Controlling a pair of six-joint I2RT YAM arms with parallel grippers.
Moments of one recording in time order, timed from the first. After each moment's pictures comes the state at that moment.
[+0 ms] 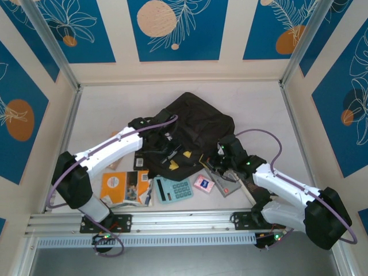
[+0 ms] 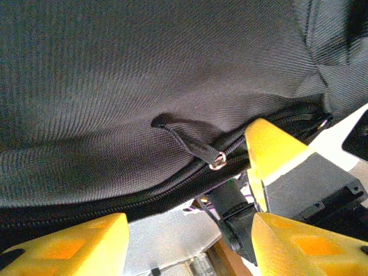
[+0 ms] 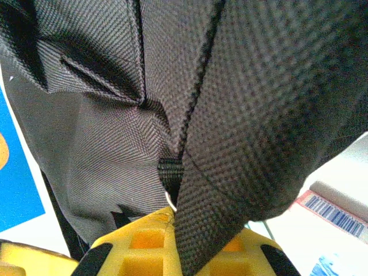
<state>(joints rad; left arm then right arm) -0.77 1.58 1.32 -0.93 0.52 -1.36 0.63 1.07 0.55 -0.23 -0.31 1.23</state>
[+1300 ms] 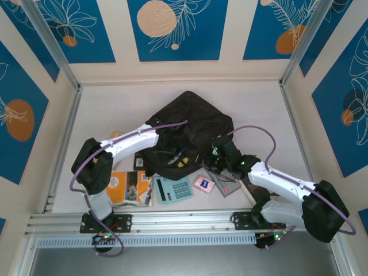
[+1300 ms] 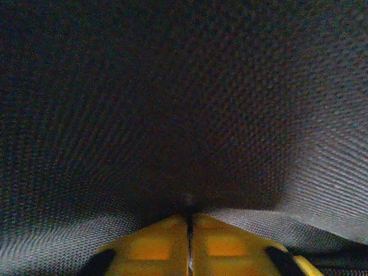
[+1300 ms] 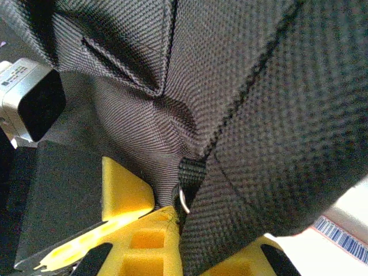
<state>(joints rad) -0.78 1.79 1.36 -0.91 0.42 -1.42 0.71 1.13 0.58 -0.20 -0.22 1.15</state>
